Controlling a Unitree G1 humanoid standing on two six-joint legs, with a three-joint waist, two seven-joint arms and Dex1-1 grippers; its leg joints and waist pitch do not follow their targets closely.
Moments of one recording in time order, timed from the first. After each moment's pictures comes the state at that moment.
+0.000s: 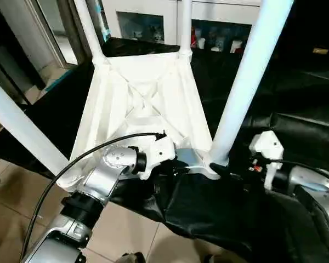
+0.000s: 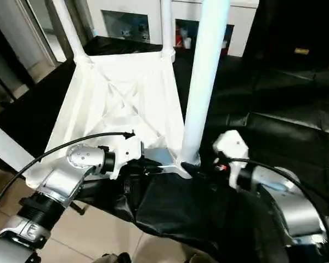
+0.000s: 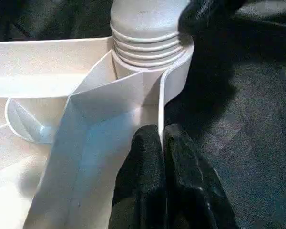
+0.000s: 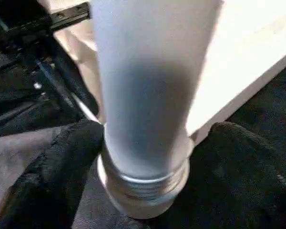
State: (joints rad) left arm -0.55 0.25 -0.31 0.45 0.06 0.02 -1.12; right arm -0.16 -0.57 0.05 -0.06 0.28 0.31 0.85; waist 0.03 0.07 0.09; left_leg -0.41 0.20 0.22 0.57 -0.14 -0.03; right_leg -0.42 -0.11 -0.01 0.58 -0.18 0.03
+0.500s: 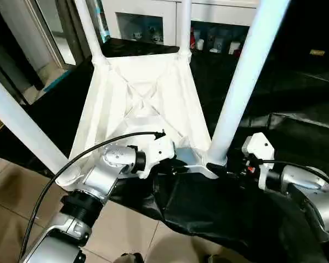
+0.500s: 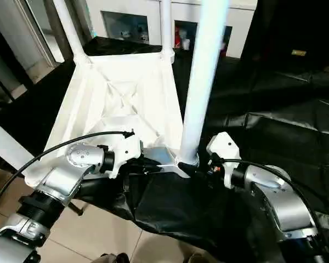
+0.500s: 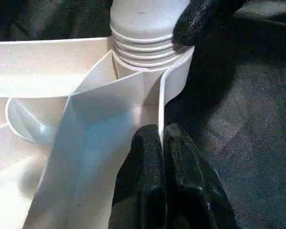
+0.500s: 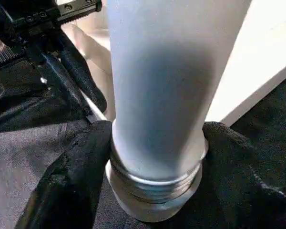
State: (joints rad) left arm -0.56 0.25 -0.31 0.48 0.06 0.02 -1.11; right arm -0.20 -0.54 0.09 0.01 0.26 0.27 0.87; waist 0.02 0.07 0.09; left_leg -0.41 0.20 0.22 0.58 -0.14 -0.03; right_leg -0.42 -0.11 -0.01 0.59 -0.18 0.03
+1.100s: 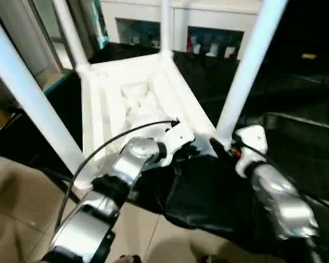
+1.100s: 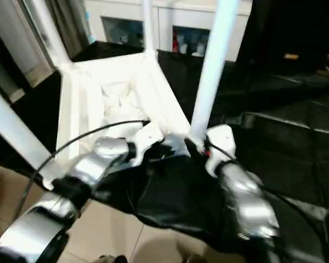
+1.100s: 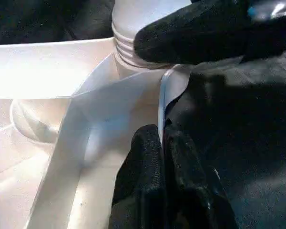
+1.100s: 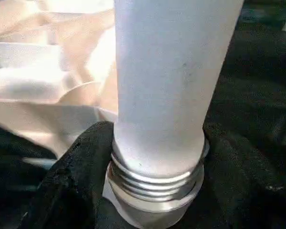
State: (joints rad) left arm -0.77 0.05 -0.29 0.83 0.11 0.04 -0.77; right arm -0.26 -0.19 0.02 0.17 0.08 0.23 0.29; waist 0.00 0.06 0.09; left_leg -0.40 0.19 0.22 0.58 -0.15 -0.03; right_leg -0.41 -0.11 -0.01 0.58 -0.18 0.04
